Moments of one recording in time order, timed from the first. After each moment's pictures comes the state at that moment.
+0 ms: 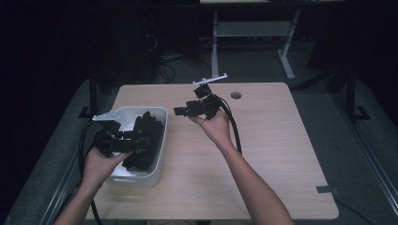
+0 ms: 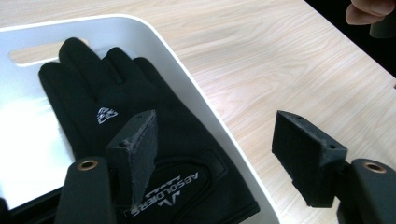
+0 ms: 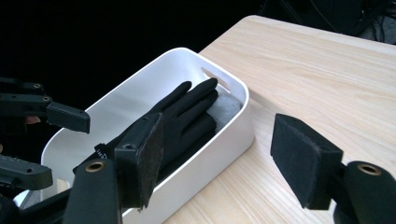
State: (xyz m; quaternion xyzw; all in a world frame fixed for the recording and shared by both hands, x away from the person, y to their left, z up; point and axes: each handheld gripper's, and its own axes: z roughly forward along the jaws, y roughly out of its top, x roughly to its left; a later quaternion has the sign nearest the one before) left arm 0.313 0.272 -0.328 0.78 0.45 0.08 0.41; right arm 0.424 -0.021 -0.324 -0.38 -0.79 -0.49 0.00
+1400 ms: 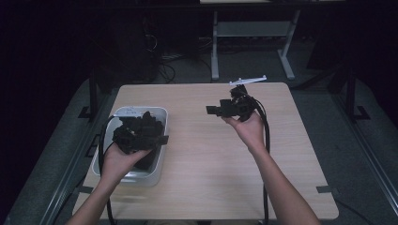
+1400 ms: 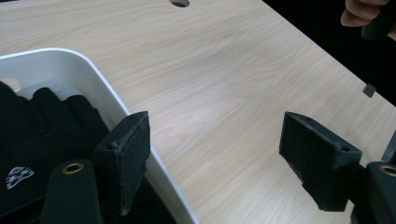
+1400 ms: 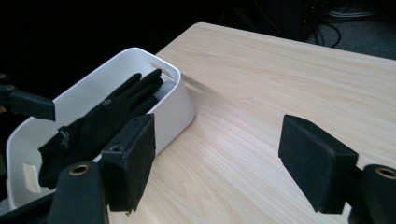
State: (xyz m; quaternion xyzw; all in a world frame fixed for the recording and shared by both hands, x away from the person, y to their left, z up) left arm 0.318 0.221 -0.319 0.79 0.42 0.07 0.43; right arm 0.408 -0.113 -0.319 -0.42 -0.77 -0.48 -0.05
